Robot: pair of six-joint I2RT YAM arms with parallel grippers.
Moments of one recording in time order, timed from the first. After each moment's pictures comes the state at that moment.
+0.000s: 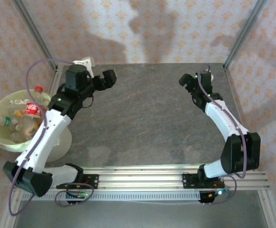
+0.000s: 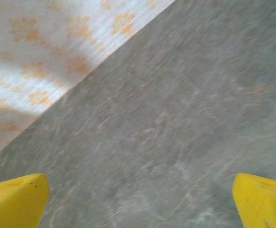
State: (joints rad) left arm -0.31 1.27 1.34 -0.50 -0.07 -0.47; right arm 0.13 1.39 1.04 -0.25 0.19 0.68
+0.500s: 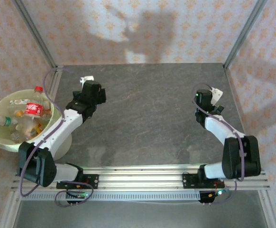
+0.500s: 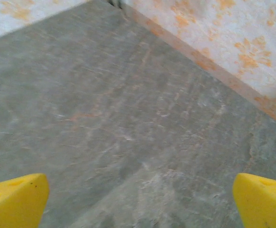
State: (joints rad) left arm -0.19 1.33 0.88 -0.32 -0.52 -0.26; right arm 0.06 1.44 0.72 0.02 0.61 0.44
